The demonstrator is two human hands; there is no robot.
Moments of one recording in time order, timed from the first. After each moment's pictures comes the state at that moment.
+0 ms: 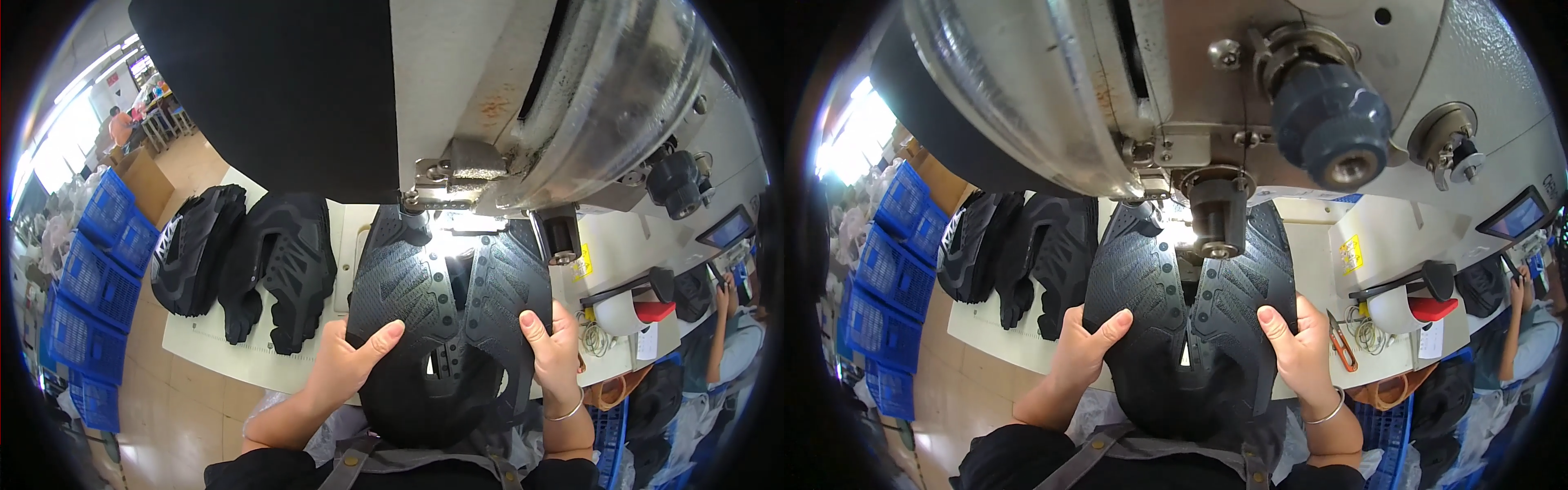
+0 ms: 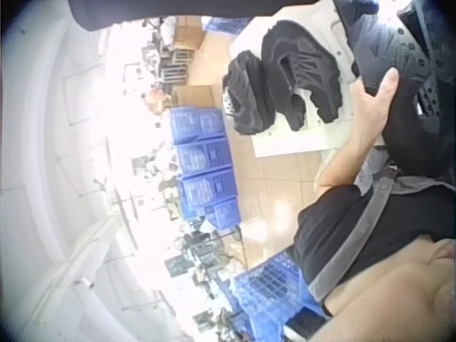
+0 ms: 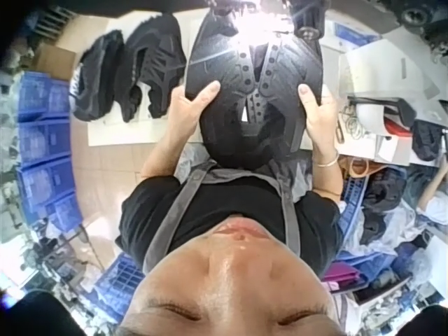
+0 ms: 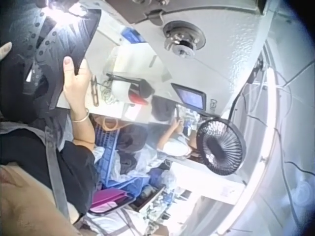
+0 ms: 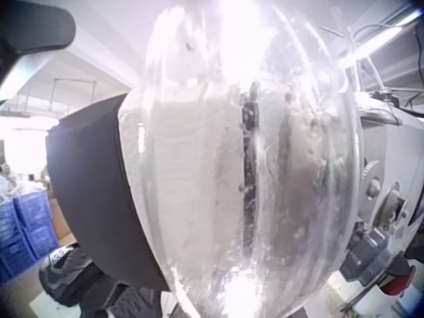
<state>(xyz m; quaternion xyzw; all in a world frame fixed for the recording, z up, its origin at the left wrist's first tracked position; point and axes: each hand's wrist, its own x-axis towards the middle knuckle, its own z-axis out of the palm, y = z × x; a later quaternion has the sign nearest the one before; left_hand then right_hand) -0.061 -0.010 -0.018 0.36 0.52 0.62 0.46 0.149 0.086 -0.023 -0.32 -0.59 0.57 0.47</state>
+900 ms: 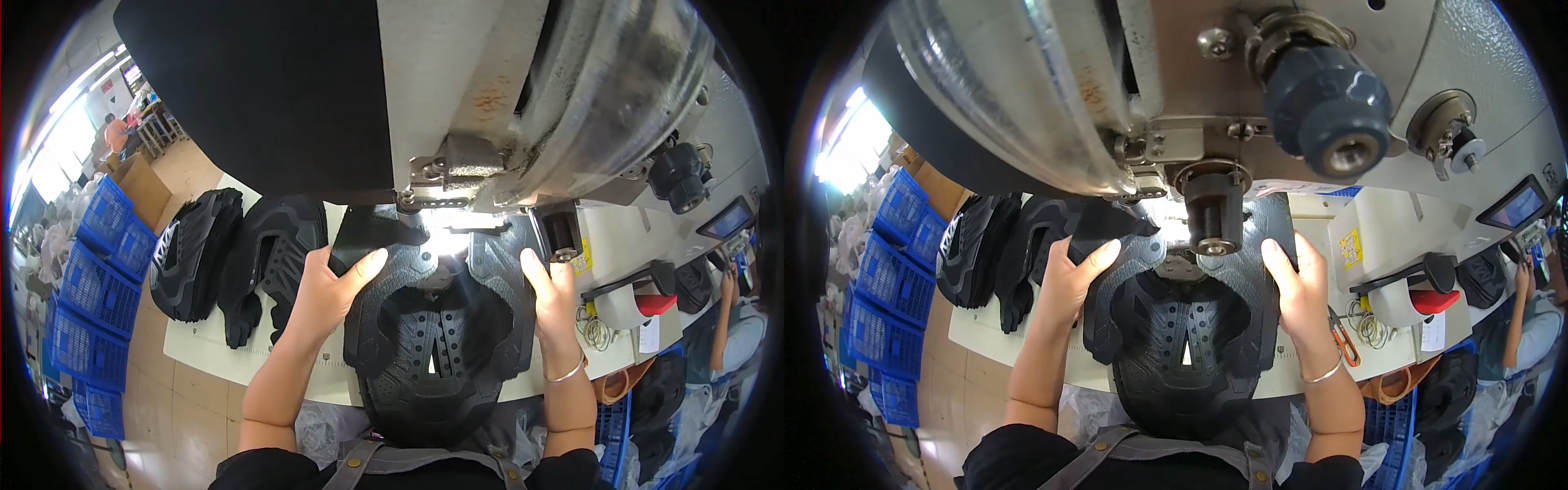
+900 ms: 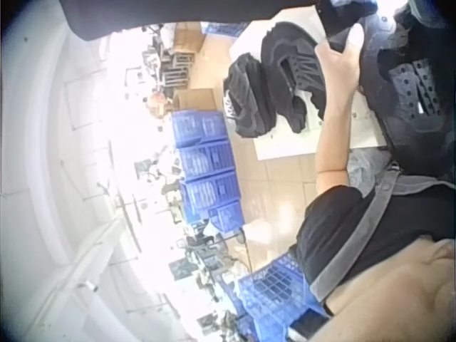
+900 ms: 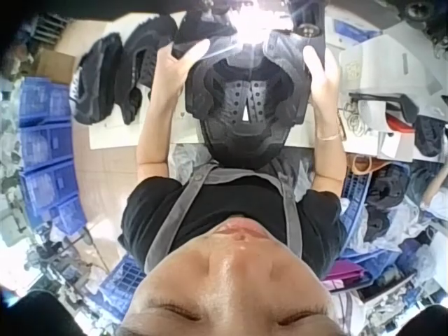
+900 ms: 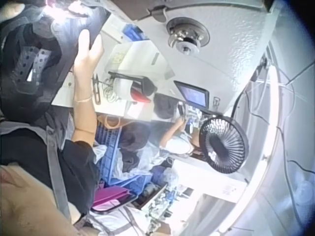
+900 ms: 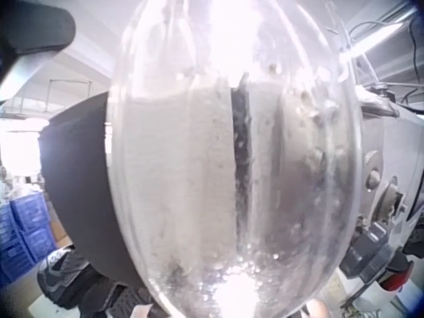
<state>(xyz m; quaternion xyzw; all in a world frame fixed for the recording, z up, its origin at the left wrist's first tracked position) -0.100 0.041 -0.004 0.41 0.52 0.63 0.42 0.124 0.130 -0.015 -0.29 -0.53 0.60 0.52</state>
